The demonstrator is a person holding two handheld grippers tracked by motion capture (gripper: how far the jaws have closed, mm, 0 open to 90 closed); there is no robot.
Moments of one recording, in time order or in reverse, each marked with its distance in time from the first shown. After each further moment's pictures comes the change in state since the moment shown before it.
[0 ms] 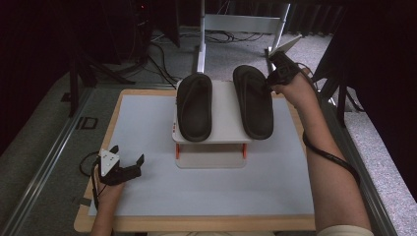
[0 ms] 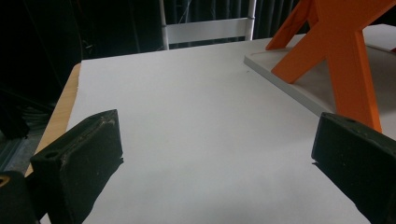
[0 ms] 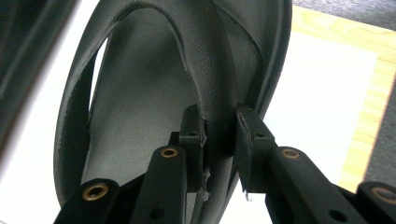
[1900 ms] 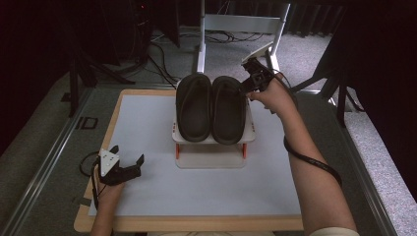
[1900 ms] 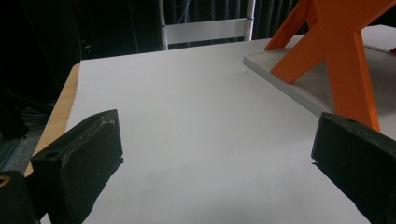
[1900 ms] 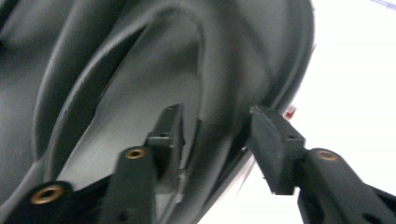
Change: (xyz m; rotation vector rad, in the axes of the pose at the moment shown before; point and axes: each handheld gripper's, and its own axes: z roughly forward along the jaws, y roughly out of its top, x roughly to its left) left arm 0.001 0.000 0.000 -0.002 -0.006 -0.001; right arm 0.057 0.002 0.025 -0.039 0.113 -0.137
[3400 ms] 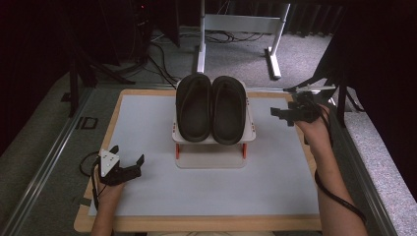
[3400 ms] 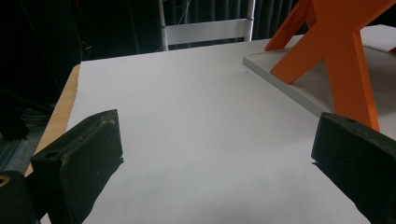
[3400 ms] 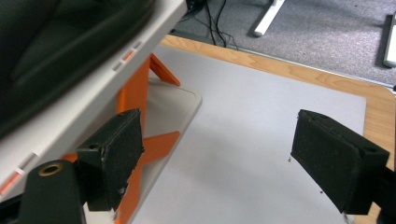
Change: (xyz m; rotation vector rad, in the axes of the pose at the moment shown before) left arm -0.001 0.000 0.000 -0.004 0.003 0.002; right arm -0.099 -0.136 -0.003 -0.431 -0.061 0.013
